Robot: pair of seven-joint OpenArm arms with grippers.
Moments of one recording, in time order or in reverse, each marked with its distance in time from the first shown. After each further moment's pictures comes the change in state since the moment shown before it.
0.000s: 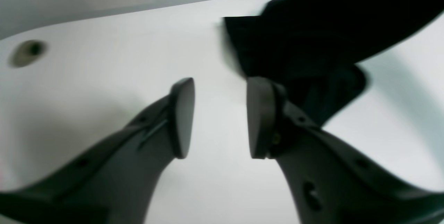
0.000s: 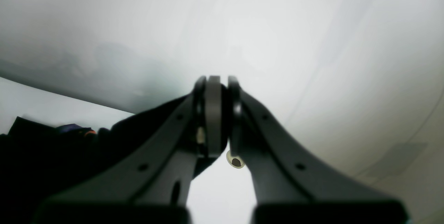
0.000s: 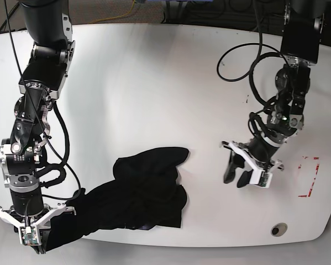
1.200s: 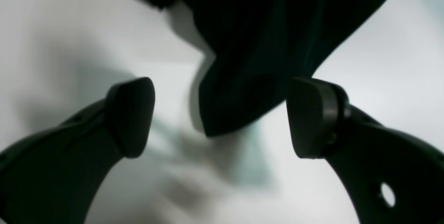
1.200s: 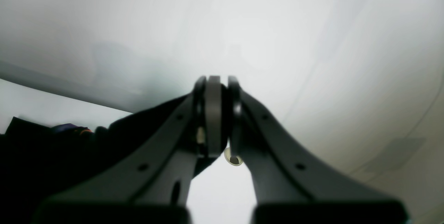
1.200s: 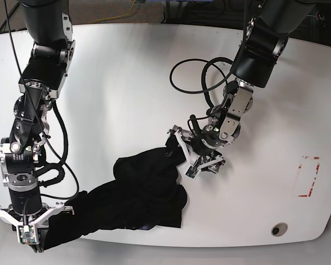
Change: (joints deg) left arm -11.4 16.6 12.8 -33.1 17.0 -0.8 -3.3; right arm -0.3 0.1 0.4 0.0 0.1 0.0 0.0
